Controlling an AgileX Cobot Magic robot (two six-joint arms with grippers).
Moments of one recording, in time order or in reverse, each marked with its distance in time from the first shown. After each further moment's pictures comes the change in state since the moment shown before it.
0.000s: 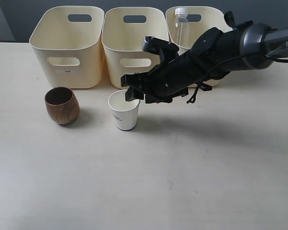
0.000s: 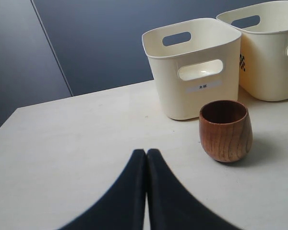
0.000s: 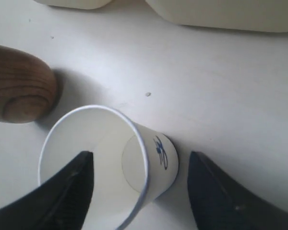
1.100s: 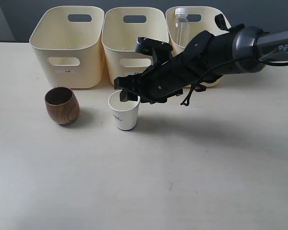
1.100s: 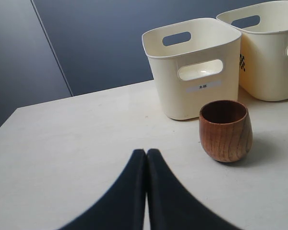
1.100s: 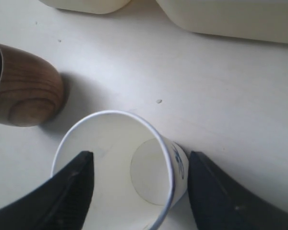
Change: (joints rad) left arm 0.000 0.000 0.000 0.000 0.000 0.000; right arm 0.046 0.000 0.000 -0.006 -0.065 0.000
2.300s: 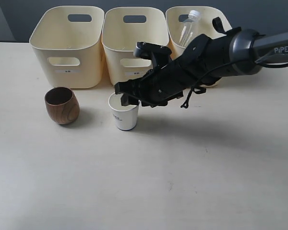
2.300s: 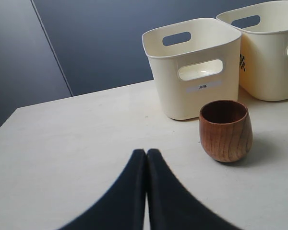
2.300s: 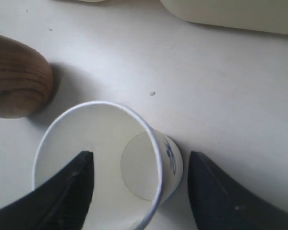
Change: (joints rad) left arm 0.000 0.000 0.000 0.000 0.000 0.000; right arm 0.000 0.020 0.000 -0.027 0.006 0.002
